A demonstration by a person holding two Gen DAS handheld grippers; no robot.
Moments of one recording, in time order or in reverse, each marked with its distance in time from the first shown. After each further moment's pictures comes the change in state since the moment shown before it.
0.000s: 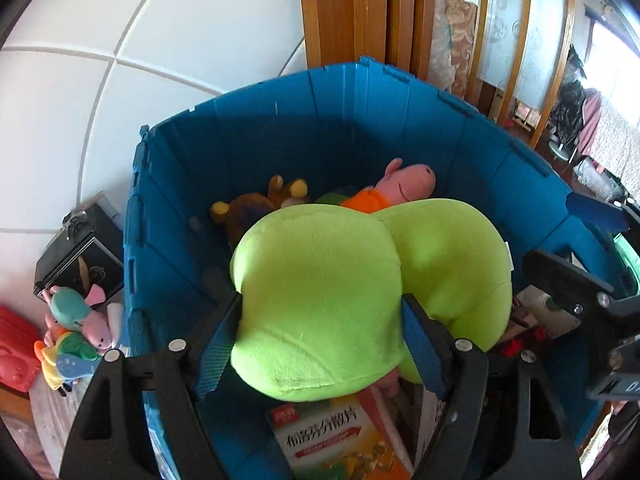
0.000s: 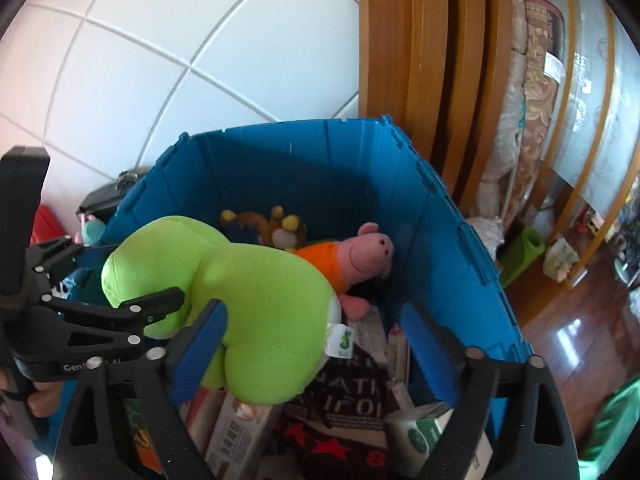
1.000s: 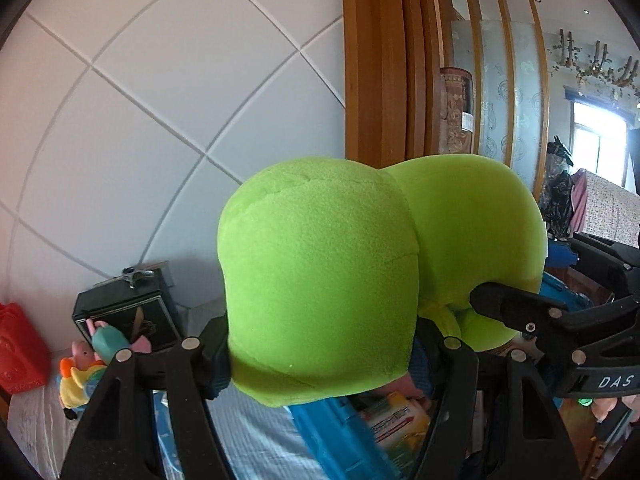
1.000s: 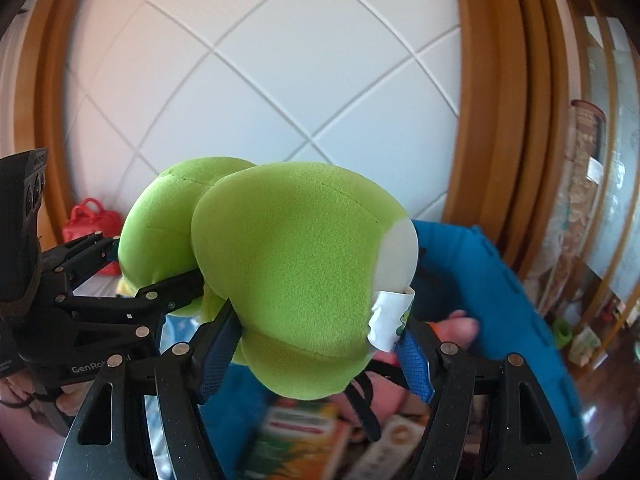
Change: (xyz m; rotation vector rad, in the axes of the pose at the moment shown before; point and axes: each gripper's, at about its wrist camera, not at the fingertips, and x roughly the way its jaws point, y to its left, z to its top) left arm -0.126 0.091 -0.057 -0.067 -0.471 -0.009; right arm -0.079 0.139 0.004 -0.173 -0.287 0.128
